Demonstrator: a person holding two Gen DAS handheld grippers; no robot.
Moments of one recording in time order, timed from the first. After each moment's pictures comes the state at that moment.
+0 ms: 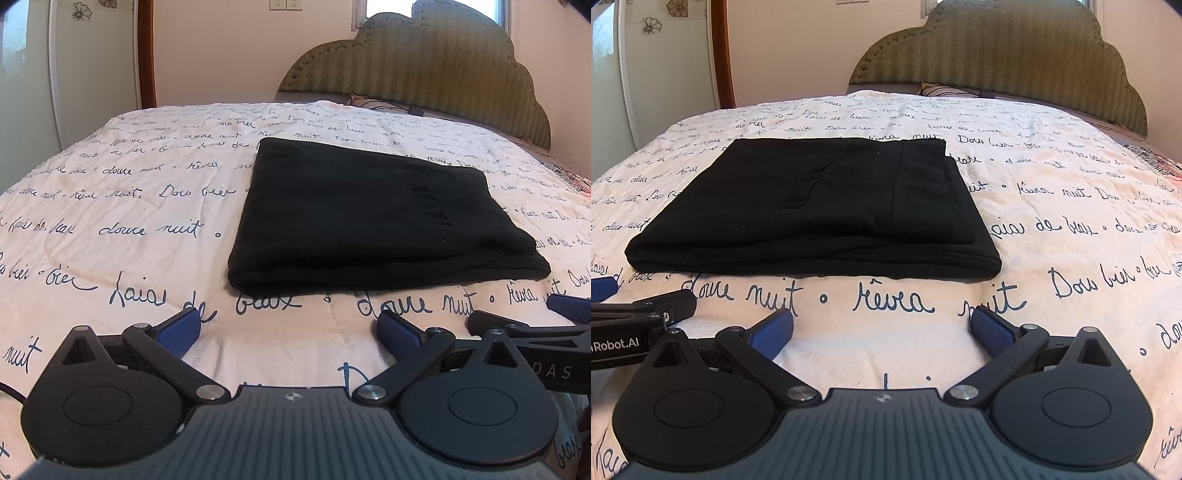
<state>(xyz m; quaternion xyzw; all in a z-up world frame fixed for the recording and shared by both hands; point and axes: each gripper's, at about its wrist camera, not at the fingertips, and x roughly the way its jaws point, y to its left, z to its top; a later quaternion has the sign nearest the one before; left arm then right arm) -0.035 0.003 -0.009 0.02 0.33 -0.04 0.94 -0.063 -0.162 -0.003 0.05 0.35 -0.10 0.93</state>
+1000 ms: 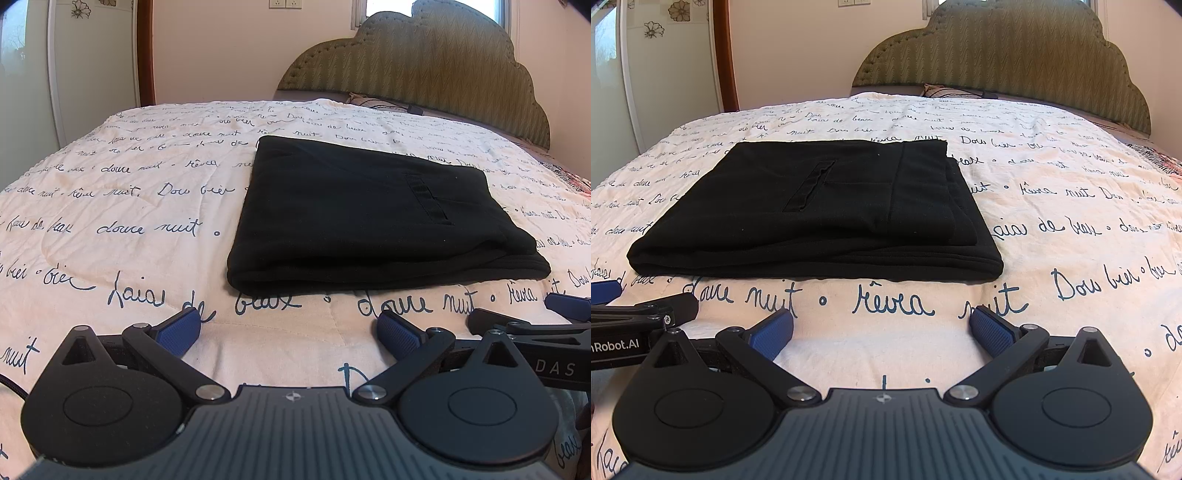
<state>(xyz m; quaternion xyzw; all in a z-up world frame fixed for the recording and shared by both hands) -0.035 0.001 -0.010 0.02 0.33 -0.04 0.94 -0.063 -0.164 -0.003 0.05 0.35 -0.10 0.93</state>
